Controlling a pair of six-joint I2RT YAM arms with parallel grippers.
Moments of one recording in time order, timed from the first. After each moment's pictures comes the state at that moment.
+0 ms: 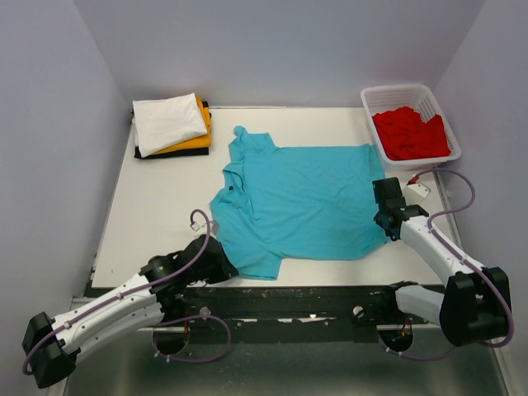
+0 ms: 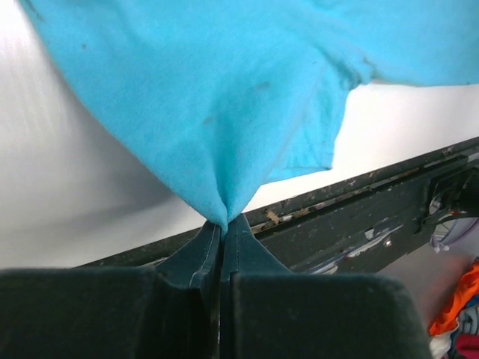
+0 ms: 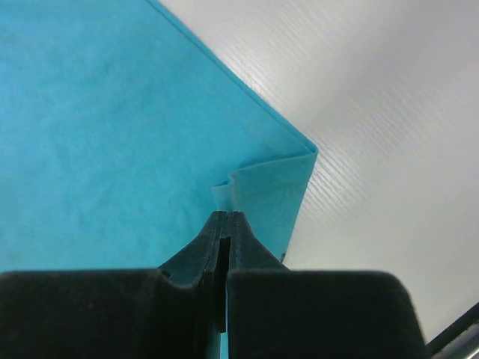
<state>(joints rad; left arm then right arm) -0.92 0.56 0.30 -0.58 -0.04 -1.07 0.17 1.17 0.64 -0.54 0.58 0.79</state>
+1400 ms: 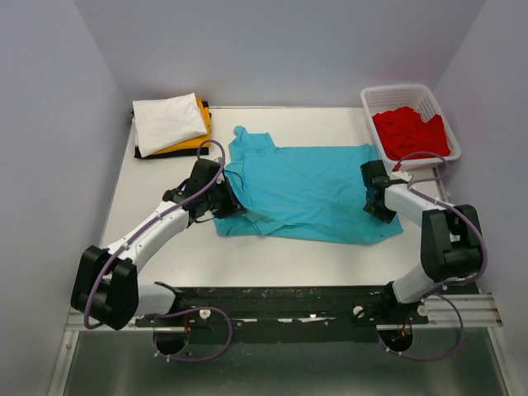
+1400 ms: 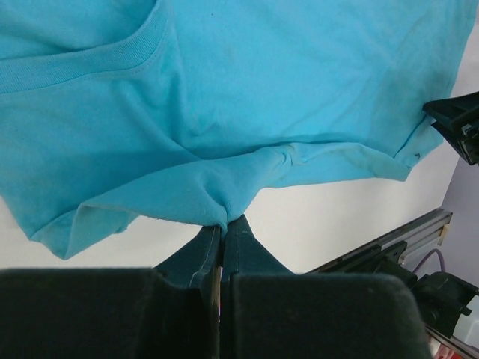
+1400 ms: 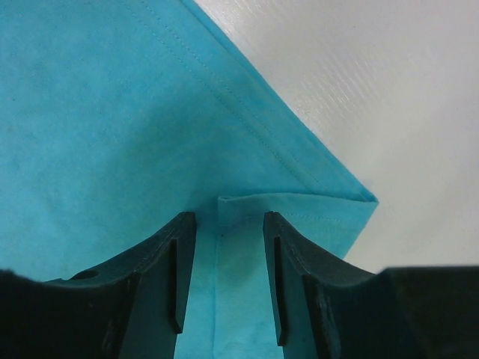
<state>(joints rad) -0.42 1.29 0.84 -0.39 0.27 -0.76 0.15 1.58 0.85 -0.53 0.57 0.73</state>
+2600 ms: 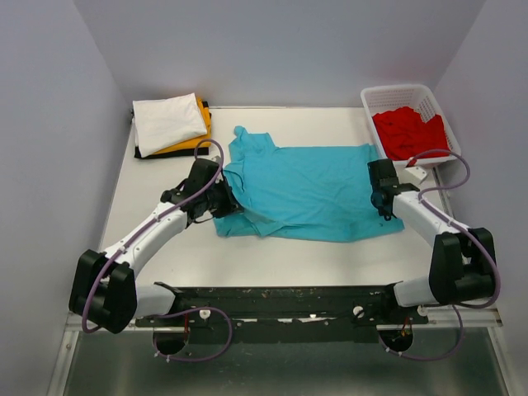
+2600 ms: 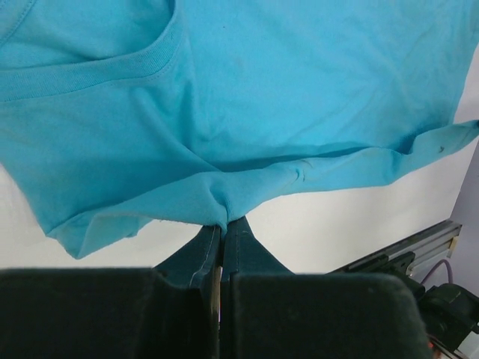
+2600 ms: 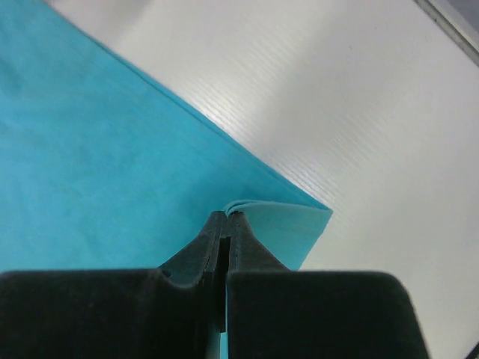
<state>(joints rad) -0.42 1.26 0.84 -0.40 0.23 -0.75 0.15 1.43 0.82 -0.51 0.71 0.79</state>
